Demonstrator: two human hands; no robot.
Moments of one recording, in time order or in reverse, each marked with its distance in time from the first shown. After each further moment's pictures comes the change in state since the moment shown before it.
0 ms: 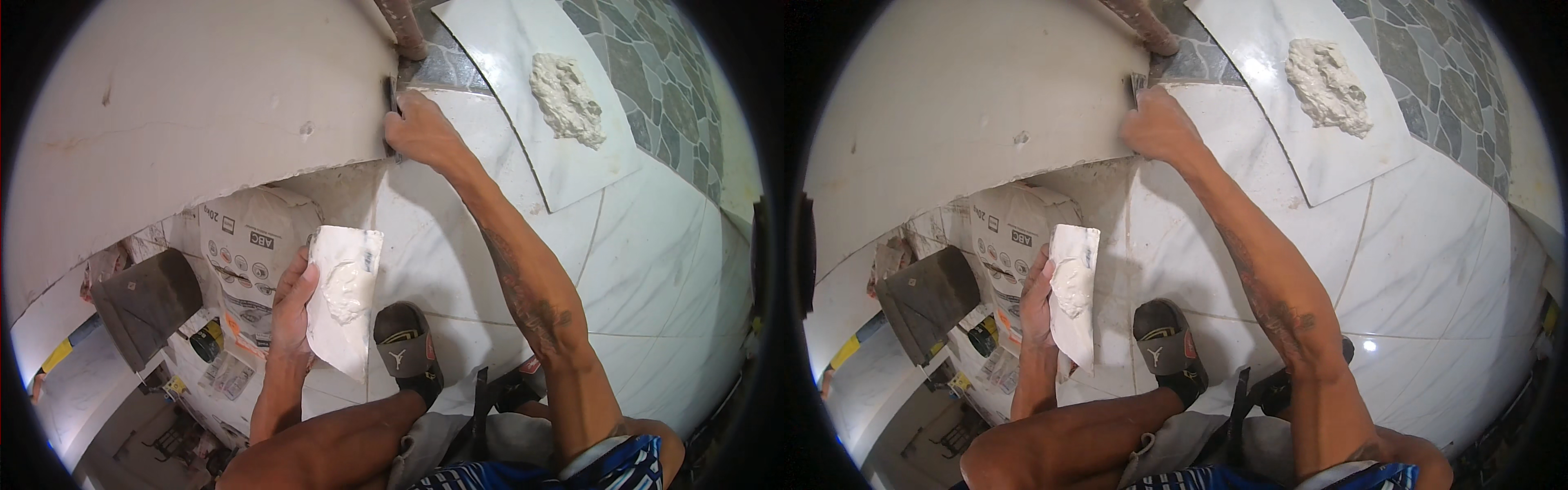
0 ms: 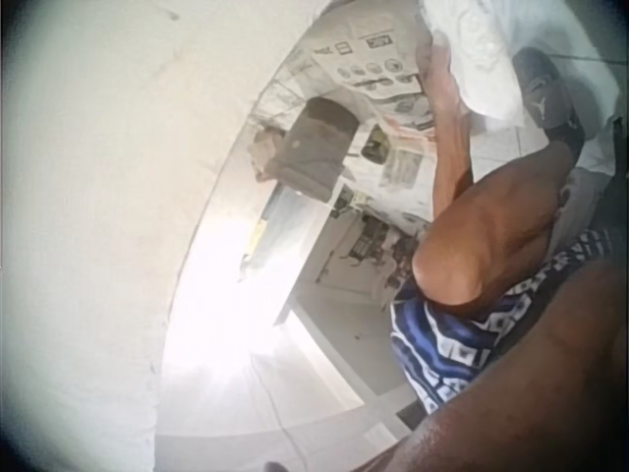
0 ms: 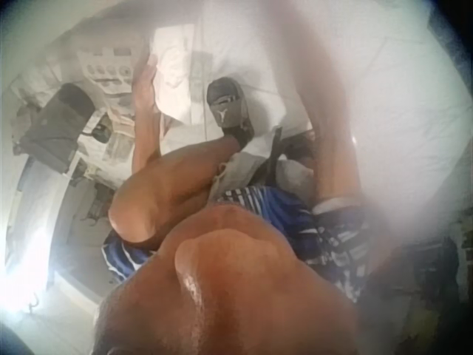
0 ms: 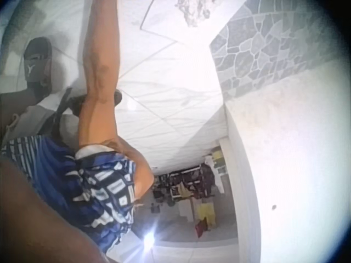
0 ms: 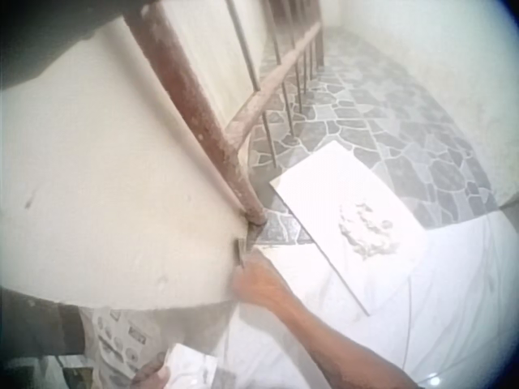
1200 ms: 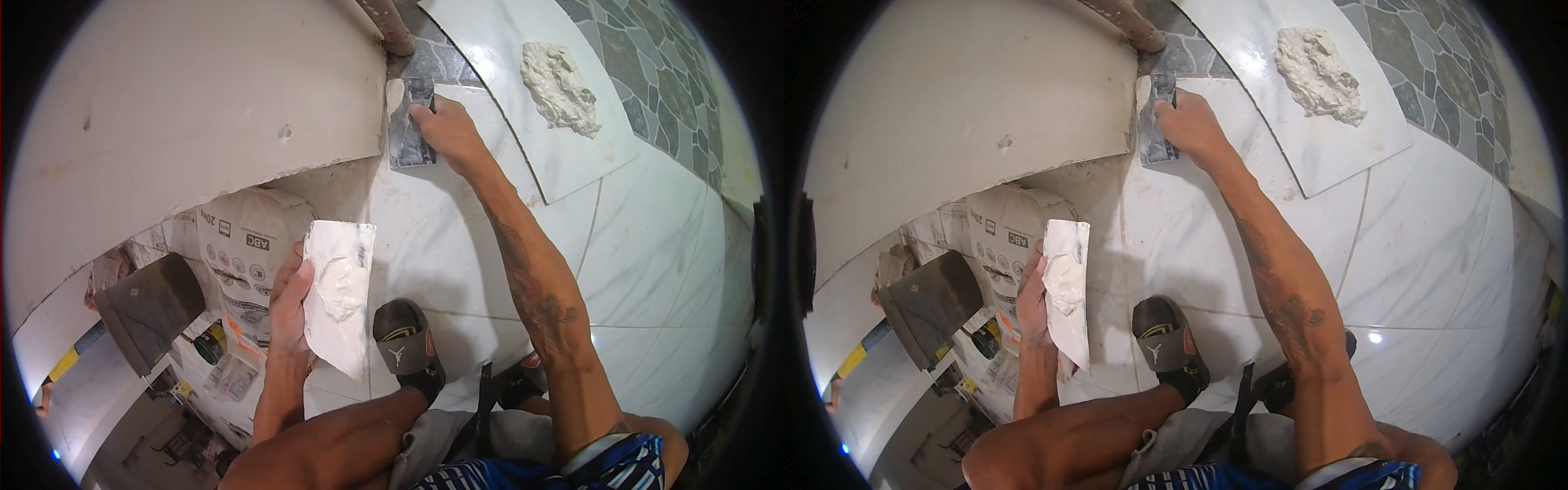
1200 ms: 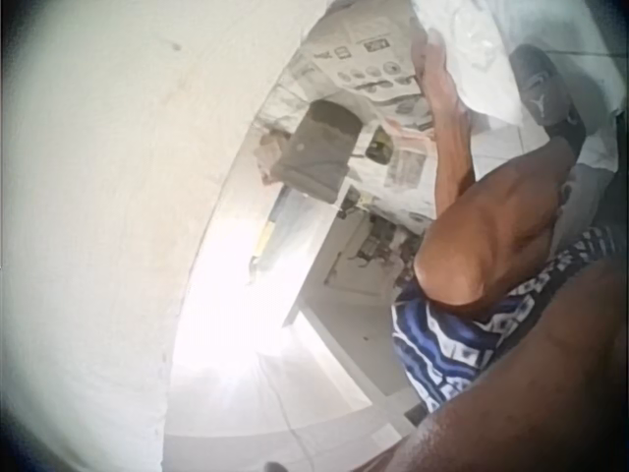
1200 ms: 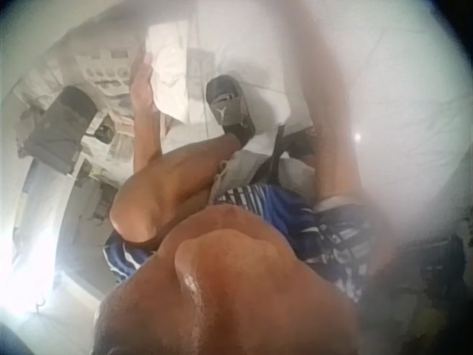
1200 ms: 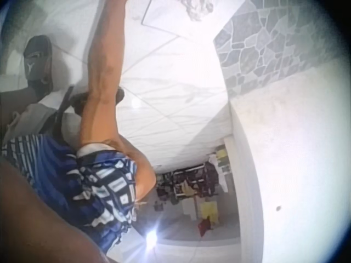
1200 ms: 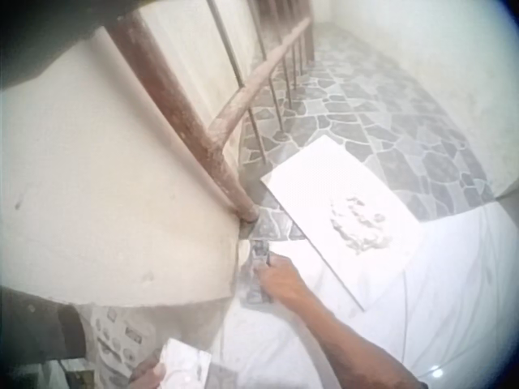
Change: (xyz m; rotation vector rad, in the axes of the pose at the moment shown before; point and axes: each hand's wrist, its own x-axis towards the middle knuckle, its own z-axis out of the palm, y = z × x) left_hand 0.002 -0.002 -0.002 0.011 -0.060 0.034; right_hand -0.019 0.021 -0.026 0.448 -0.012 0.350
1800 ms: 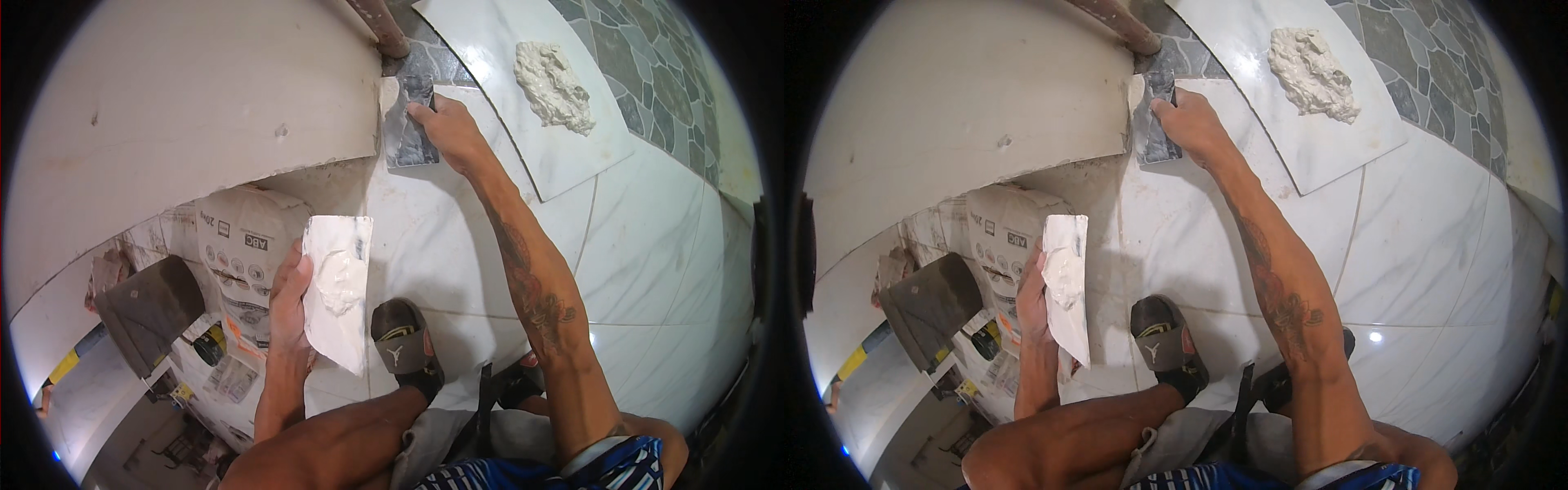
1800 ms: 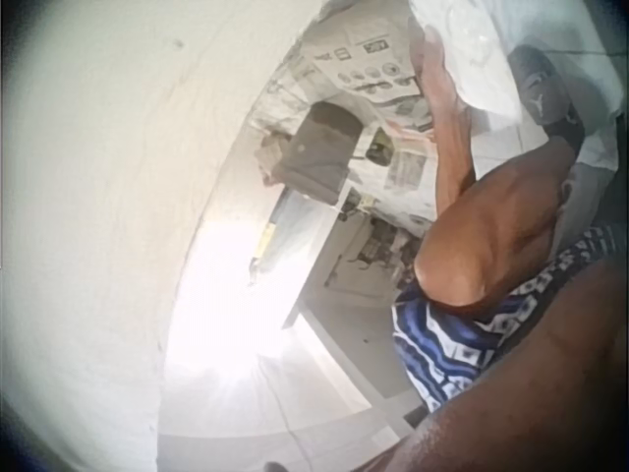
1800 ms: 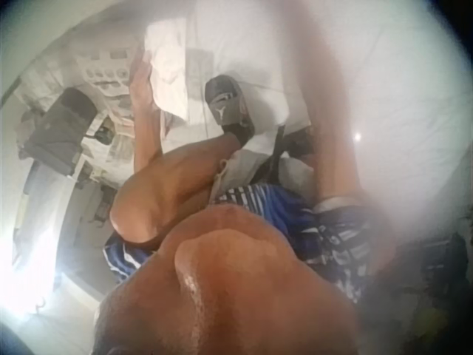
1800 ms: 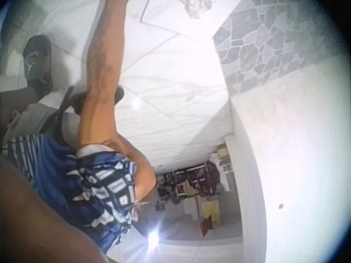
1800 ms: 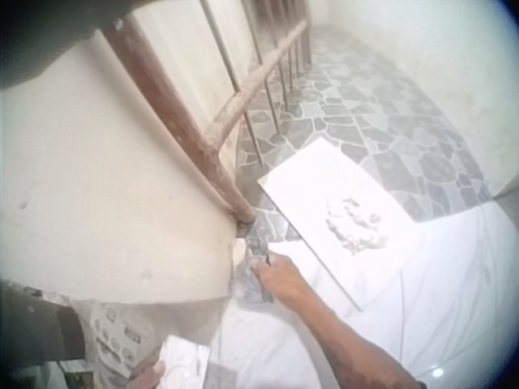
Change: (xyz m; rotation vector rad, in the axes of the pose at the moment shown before) left_hand 0.002 -0.001 0.008 0.053 -0.027 -0.003; right_hand 0.004 0.014 -0.008 0.173 -0.062 0.002
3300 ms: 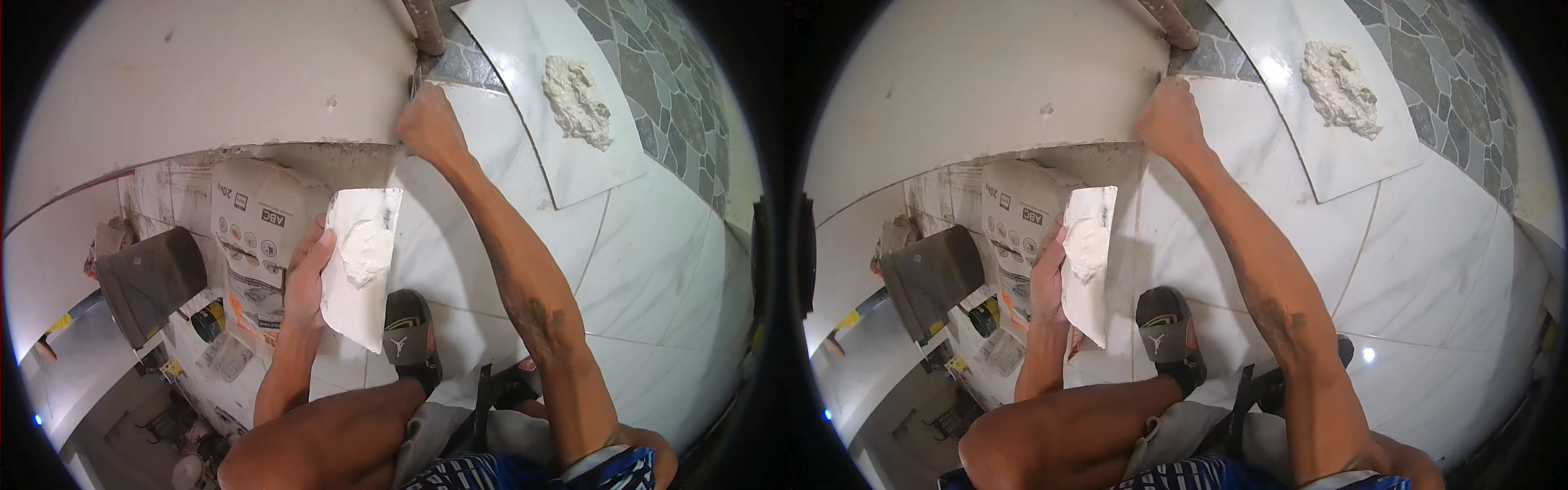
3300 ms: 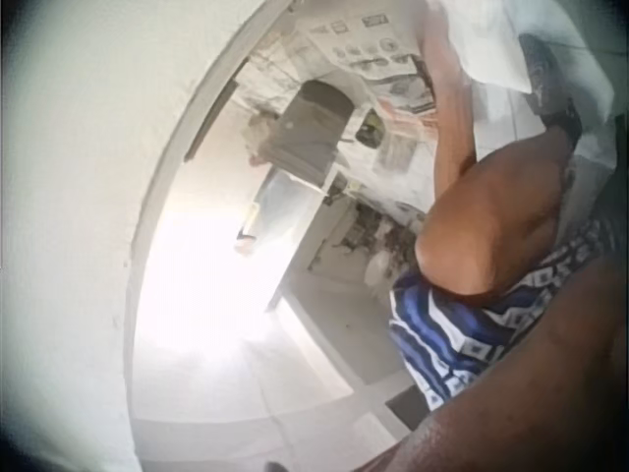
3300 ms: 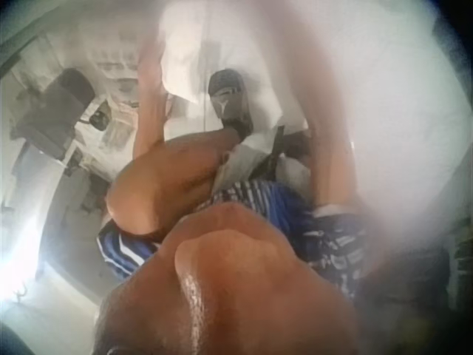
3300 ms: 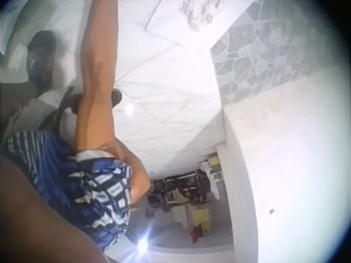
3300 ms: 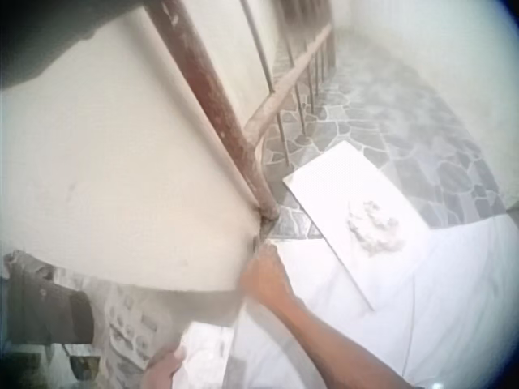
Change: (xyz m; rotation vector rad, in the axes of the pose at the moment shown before) left_hand 0.002 -0.002 -0.001 -0.107 -0.036 0.008; right_hand -0.004 -0.026 0.062 -0.745 0.158 -0.354
